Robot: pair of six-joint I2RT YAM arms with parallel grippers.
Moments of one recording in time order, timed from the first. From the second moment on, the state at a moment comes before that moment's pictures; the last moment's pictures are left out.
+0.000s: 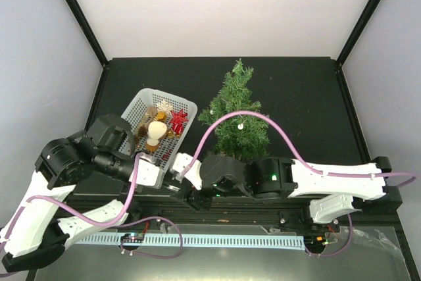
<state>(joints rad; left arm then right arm) -0.74 0.87 1.46 -1.55 0.68 0.84 1.56 1.34 1.45 -0.65 0.14 0.21</state>
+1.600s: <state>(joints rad) -0.70 0.87 1.46 -1.53 0.74 0.83 1.58 1.42 1.41 -0.49 0.21 0.18</state>
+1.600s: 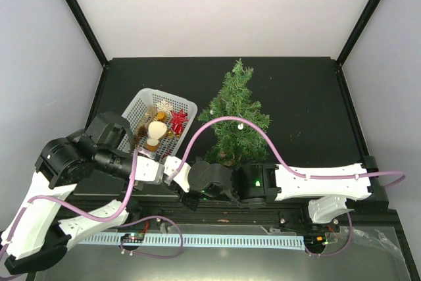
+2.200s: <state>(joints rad) -0.68 0.88 1.49 -1.52 0.67 0.82 1.58 1.39 1.37 -0.48 0.26 0.18</state>
